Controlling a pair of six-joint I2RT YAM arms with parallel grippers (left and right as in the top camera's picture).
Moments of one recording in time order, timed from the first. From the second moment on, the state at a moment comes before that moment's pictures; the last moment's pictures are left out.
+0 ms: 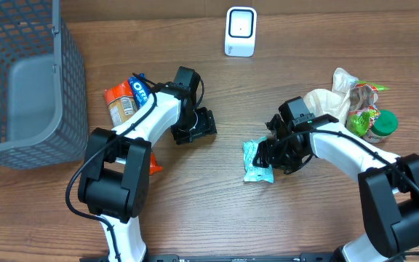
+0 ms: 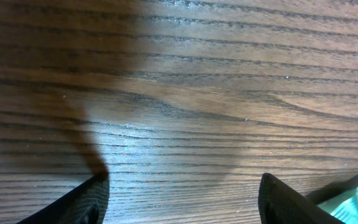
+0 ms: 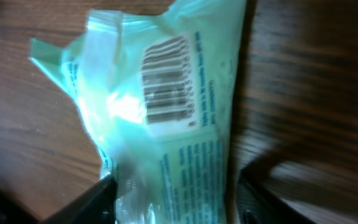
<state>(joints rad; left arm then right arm) -0.31 2.01 1.33 -0.78 0.25 -0.55 0.35 1.76 0.94 -0.64 -0.47 0.31</state>
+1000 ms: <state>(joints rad) -0.31 2.01 1.33 -0.78 0.25 -0.55 0.35 1.74 1.10 -0.57 -0.17 0.23</state>
